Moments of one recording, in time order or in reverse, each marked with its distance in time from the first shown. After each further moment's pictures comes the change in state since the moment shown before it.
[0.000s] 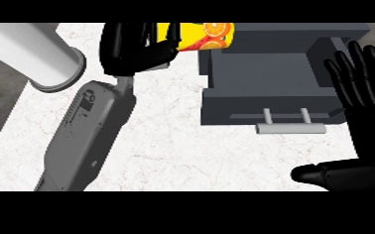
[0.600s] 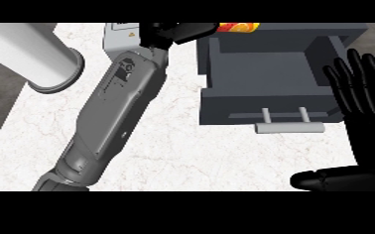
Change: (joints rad) left arm -0.267 -0.077 0.027 0.305 -0.079 0.043 0.026; right arm 0.045 0.011 0.010 -0.013 0.009 0.012 -0.027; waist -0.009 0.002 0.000
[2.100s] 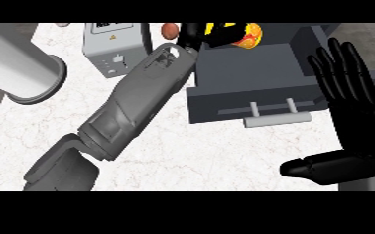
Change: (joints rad) left arm -0.304 -0.015 -0.376 0.601 0.304 0.141 -0.148; right arm -0.084 0.000 0.018 0.088 -0.006 0.028 -0.036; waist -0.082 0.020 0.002
